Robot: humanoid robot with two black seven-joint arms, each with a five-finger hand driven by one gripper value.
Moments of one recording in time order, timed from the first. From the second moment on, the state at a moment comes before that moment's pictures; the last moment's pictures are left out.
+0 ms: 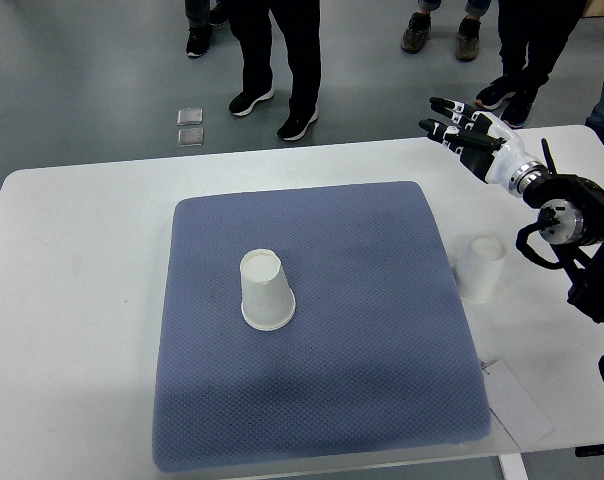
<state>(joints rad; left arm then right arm) -0.01 0.00 -0.05 -0.17 0.05 0.14 -0.05 0.76 -0.19 1.08 0.56 -0.56 0.29 0.09</state>
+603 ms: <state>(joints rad) -0.01 0.00 -0.05 -0.17 0.05 0.14 -0.04 0.76 -0.19 1.08 0.56 -0.56 0.30 0.09</state>
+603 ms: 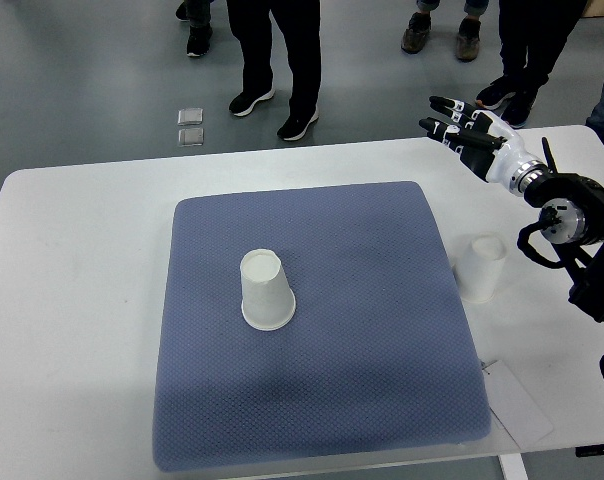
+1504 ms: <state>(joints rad) -0.01 0.00 -0.05 -0.17 0.05 0.14 -0.04 0.78 -0.21 1.07 0.53 -0.50 0.29 0.09</state>
